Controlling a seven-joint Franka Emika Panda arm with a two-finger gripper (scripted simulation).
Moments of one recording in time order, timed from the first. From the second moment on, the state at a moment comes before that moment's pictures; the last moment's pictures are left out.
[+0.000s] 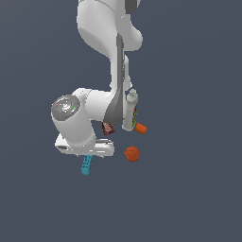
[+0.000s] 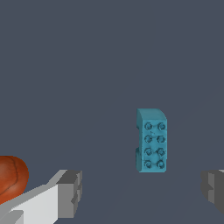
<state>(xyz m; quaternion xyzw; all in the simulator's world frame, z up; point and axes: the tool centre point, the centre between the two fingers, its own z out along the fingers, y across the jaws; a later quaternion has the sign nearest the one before) 0.094 -0.127 0.115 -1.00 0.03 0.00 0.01</state>
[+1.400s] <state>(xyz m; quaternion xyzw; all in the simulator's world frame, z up) 0.095 -0.160 0.025 -1.00 0.04 0.00 0.00</state>
